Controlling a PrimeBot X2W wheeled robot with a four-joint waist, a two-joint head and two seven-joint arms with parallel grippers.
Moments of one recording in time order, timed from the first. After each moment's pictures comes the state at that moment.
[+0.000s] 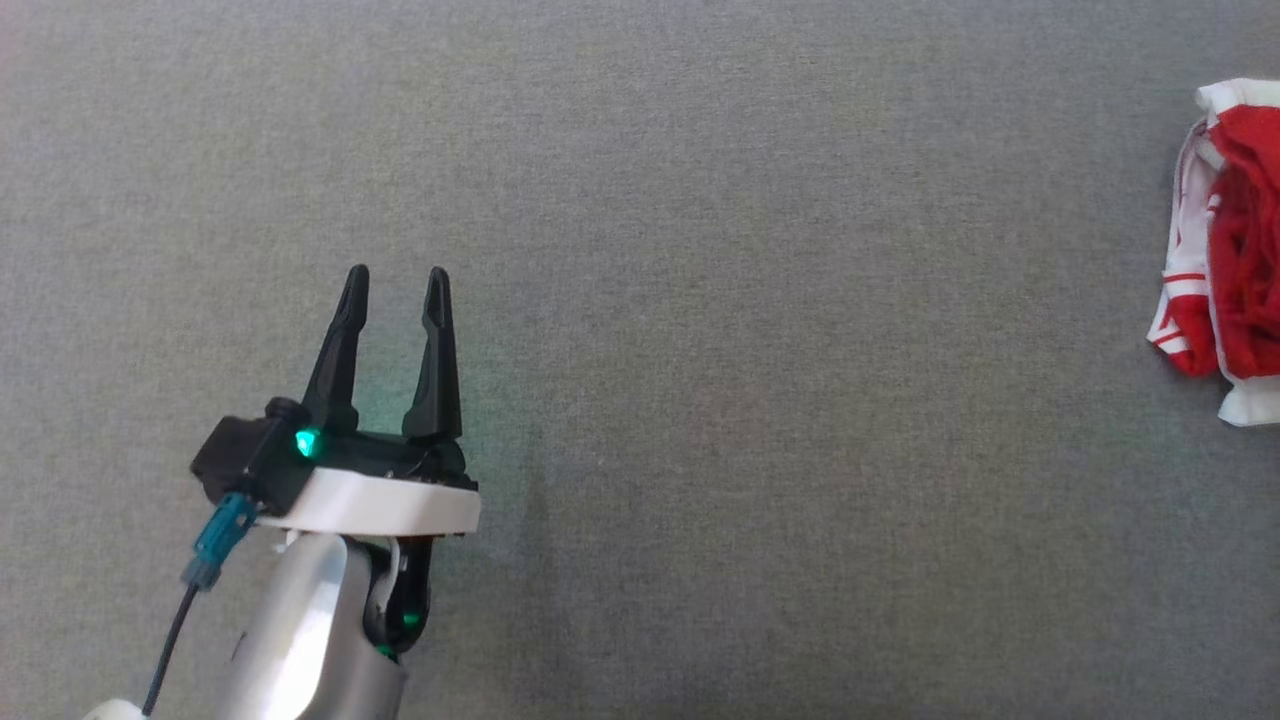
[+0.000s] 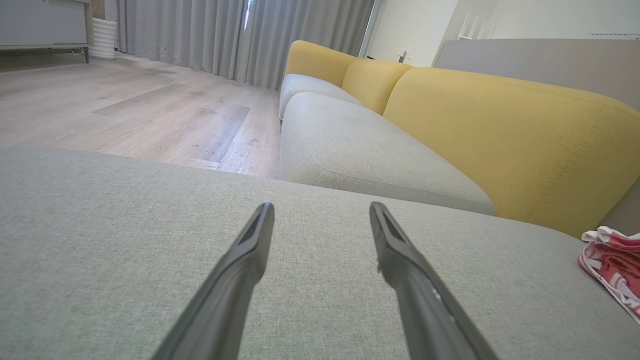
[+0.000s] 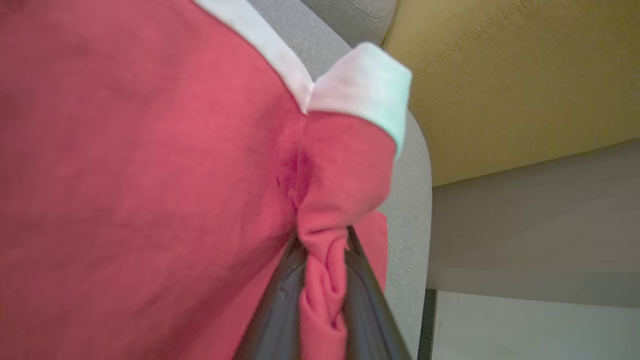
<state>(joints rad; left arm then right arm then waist) -0.29 0.04 -0.19 0.26 -0.34 -0.13 -0.25 -0.73 -0.79 0.48 0.82 0.17 0.13 0.16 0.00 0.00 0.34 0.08</state>
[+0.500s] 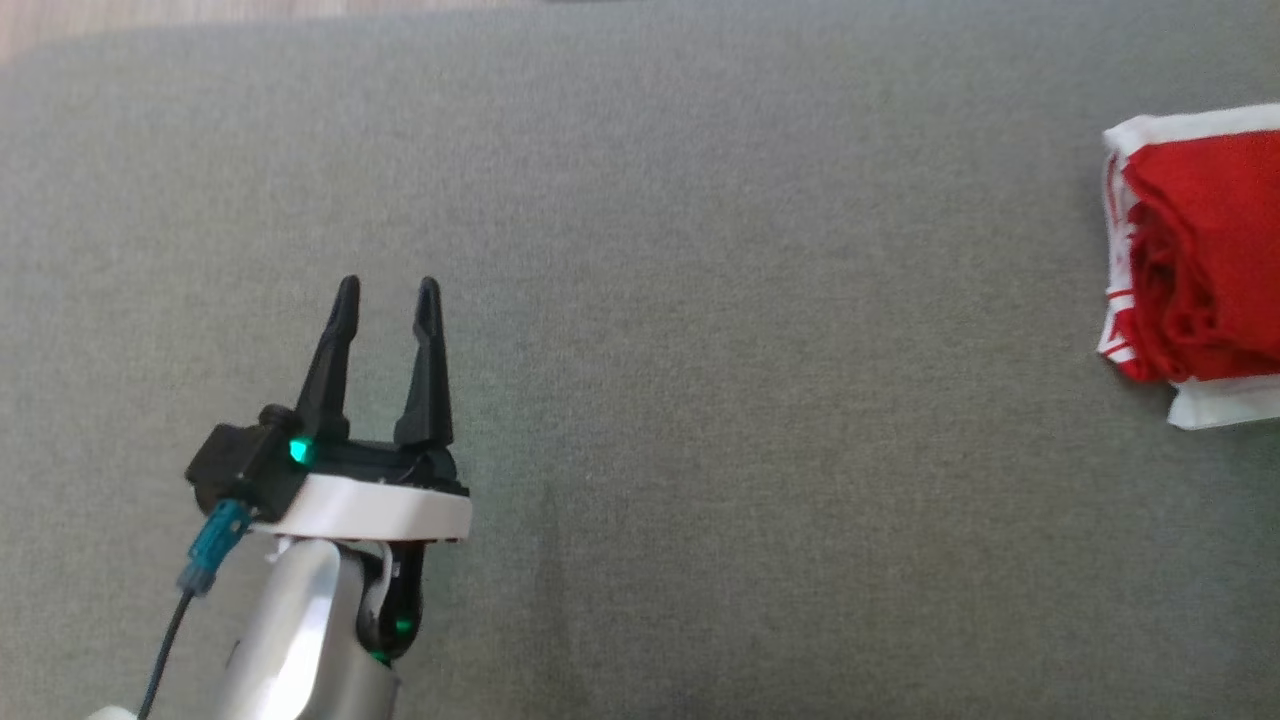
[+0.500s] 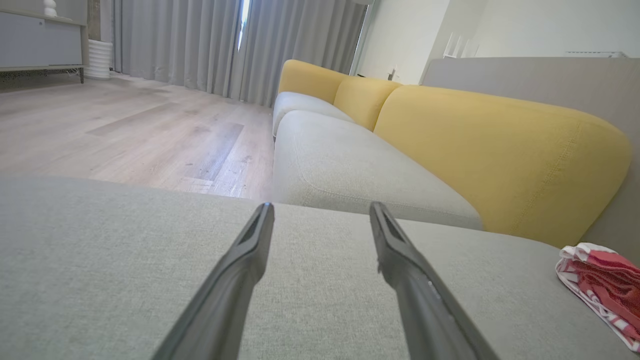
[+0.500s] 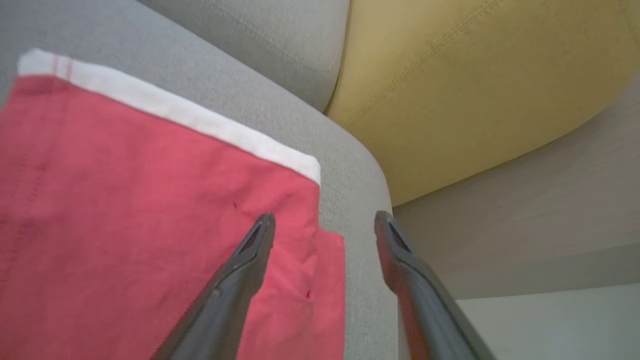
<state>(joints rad) -0.28 0.04 -0.18 0.28 -0.34 -0.13 -0.25 -0.70 -0.69 0.28 0.77 0.05 0.13 0.17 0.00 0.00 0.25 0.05</state>
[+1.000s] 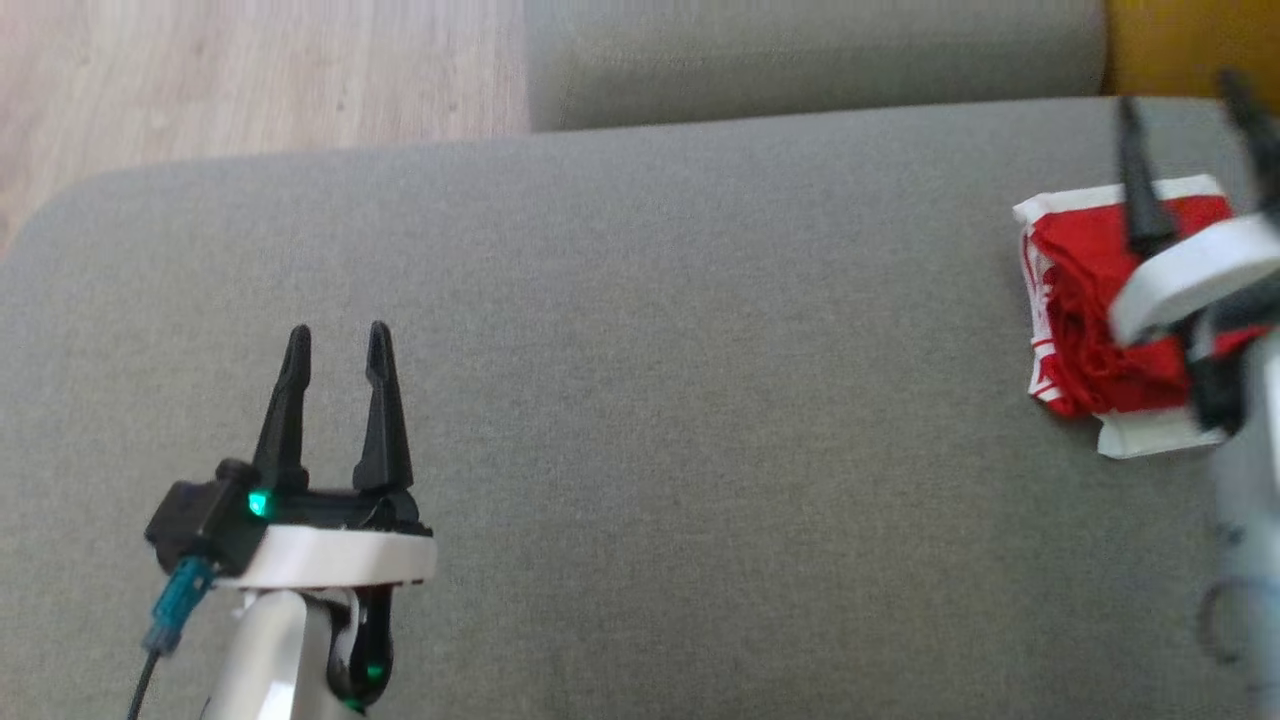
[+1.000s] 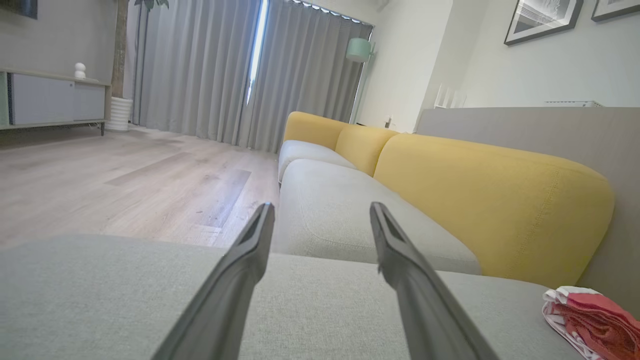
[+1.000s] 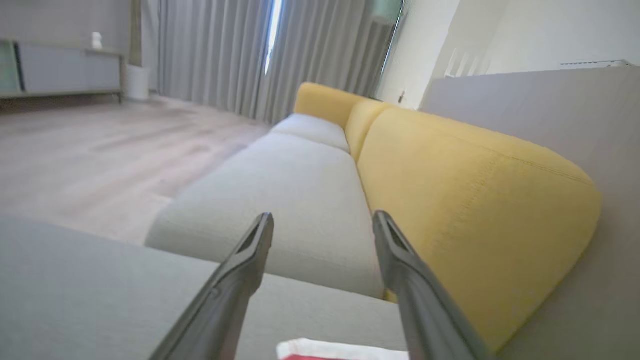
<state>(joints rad) -0.18 0.04 -0.10 0.22 -0.31 -0.13 -0.25 -0.56 -0.30 0.03 0.43 0.03 0.13 -0.02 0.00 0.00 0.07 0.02</state>
